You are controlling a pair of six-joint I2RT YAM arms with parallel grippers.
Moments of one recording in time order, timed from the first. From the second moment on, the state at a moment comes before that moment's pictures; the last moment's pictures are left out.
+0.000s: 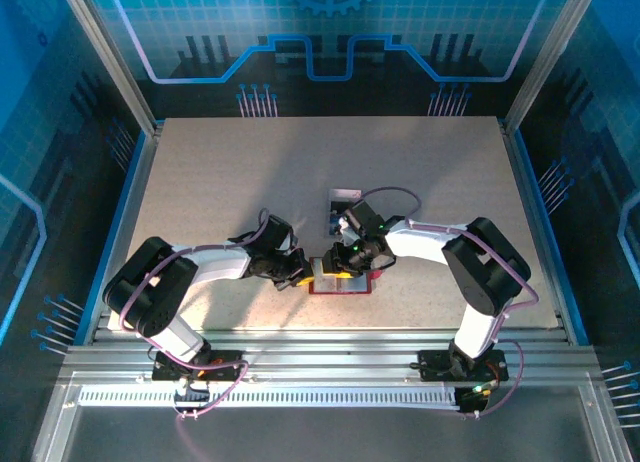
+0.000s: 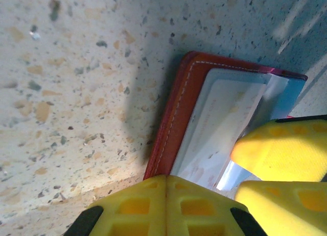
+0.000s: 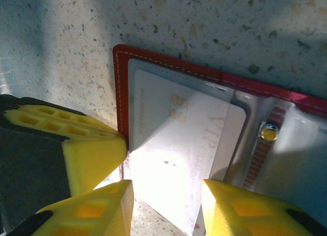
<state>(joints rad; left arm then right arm) -0.54 1.59 0.65 -0.11 0.52 -1.06 0.66 1.77 0.95 -0.36 -0.54 0.67</state>
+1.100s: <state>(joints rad) -0.55 1.58 0.65 -0.08 0.54 -1.06 0.66 1.77 0.98 -0.45 -0.47 0.60</state>
